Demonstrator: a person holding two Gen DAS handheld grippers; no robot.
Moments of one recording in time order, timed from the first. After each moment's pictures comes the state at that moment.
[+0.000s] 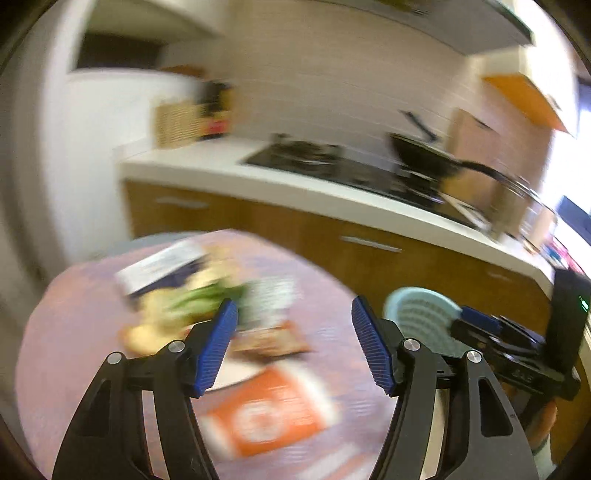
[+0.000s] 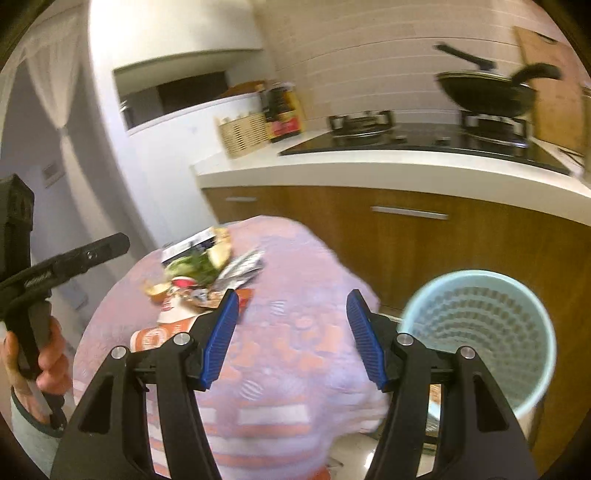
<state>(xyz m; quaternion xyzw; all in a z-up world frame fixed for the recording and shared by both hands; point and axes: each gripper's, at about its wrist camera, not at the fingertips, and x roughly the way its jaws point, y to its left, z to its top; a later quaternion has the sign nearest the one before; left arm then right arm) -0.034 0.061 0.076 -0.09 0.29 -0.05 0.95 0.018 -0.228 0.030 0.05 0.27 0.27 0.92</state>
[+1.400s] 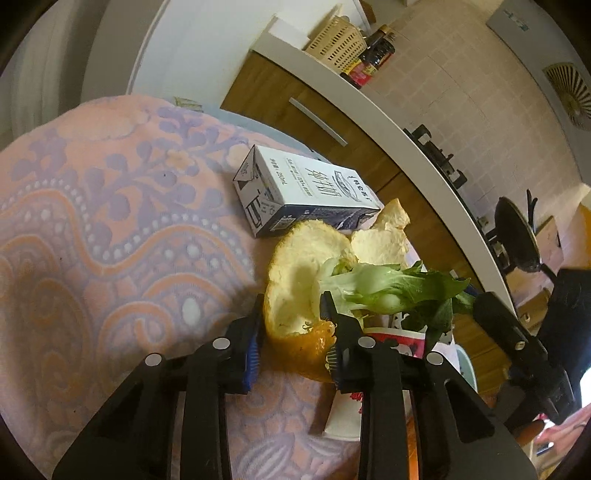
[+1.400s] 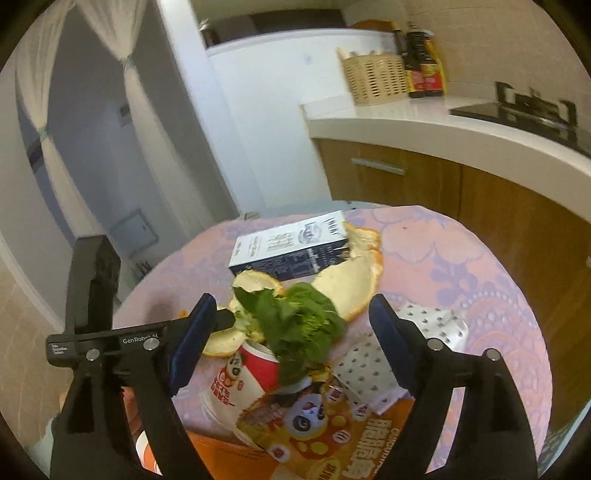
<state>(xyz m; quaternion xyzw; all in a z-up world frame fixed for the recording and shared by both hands) 0.028 0.204 -0.058 -0.33 0.35 0.02 0.88 0.142 -0.007 -0.004 -0.04 0.34 0.46 0.82</state>
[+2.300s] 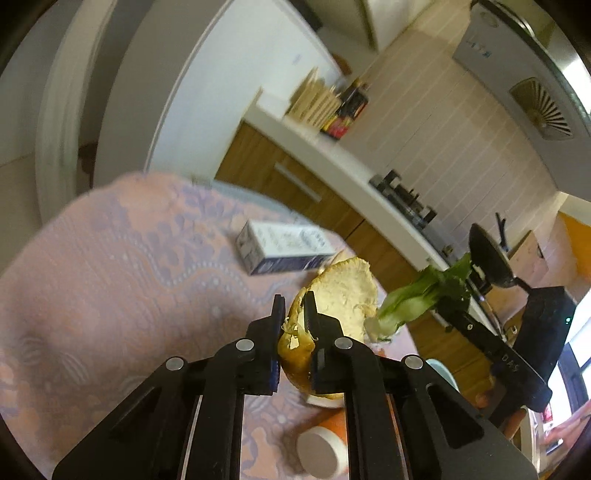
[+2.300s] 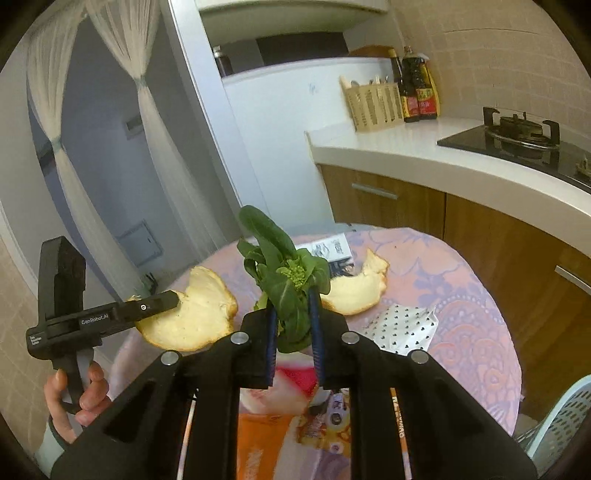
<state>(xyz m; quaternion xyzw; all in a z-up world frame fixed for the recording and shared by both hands) -0.055 0.200 0.030 -0.31 0.26 0.04 0.91 0.094 -0.069 0.055 0.02 0.28 0.46 0.84</state>
